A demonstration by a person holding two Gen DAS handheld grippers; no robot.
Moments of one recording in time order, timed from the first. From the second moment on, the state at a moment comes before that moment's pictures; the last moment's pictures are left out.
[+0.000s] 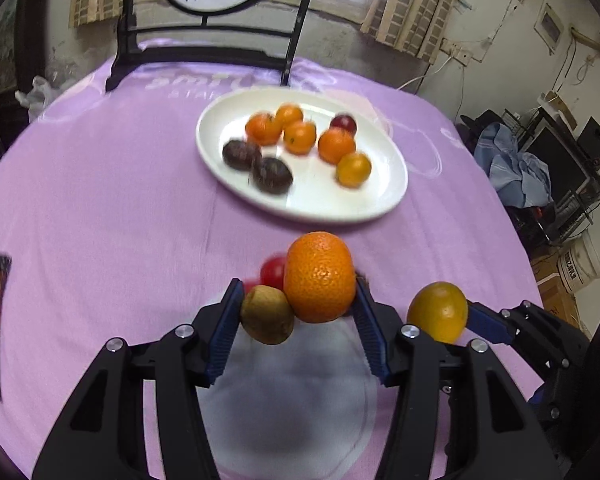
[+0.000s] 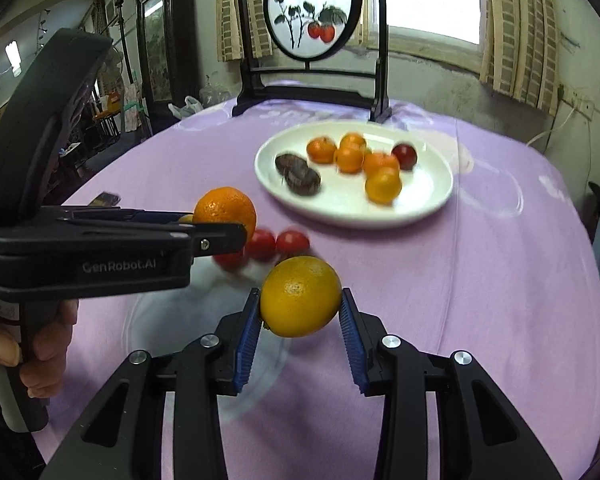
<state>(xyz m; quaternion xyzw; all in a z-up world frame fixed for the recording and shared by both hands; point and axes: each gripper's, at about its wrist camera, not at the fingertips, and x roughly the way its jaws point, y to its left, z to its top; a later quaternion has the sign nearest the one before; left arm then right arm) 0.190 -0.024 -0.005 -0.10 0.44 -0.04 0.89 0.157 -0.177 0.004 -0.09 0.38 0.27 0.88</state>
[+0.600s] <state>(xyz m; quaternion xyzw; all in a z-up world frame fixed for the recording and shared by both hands) 0.343 -0.003 -0.006 -0.07 0.43 -0.02 0.90 0.294 -0.140 -0.011 -0.08 0.38 0.23 0.89</state>
